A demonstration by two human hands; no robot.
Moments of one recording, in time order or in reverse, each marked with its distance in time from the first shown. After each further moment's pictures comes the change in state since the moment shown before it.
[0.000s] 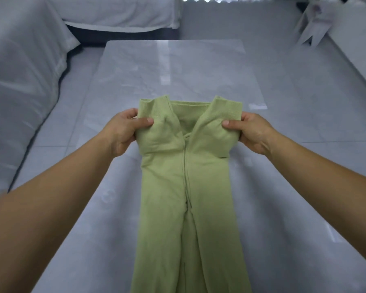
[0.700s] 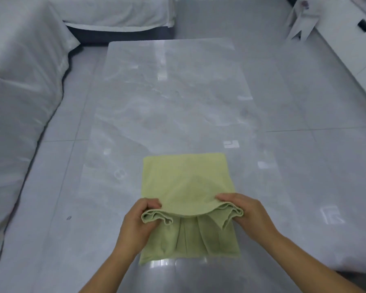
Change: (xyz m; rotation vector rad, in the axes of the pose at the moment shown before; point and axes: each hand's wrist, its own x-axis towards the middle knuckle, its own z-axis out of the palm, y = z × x) left_hand -0.216 -0.137 0.006 0.371 0.059 0.136; right_hand -0.214 0.131 0.009 -0.750 0.004 -0.394
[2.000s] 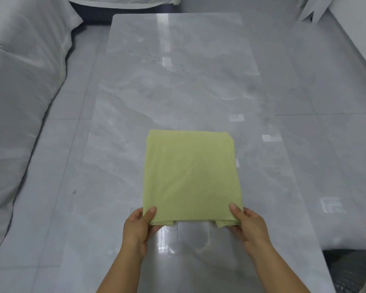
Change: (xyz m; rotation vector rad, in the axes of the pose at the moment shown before) left_hand -0.068 -0.059 0.029 -0.603 0.326 -0.693; right_hand -0.083 0.009 0.070 0.899 0.415 1.021
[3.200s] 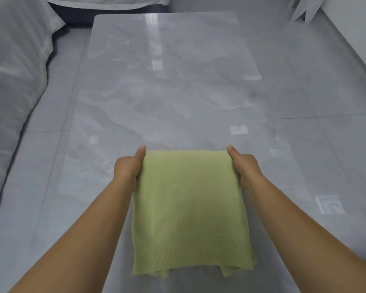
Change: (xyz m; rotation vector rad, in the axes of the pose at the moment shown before) left_hand 0.117 0.148 0.100 0.479 0.120 0.202; right_hand 0.123 -0.137 0.098 -0.421 0.132 -0.211
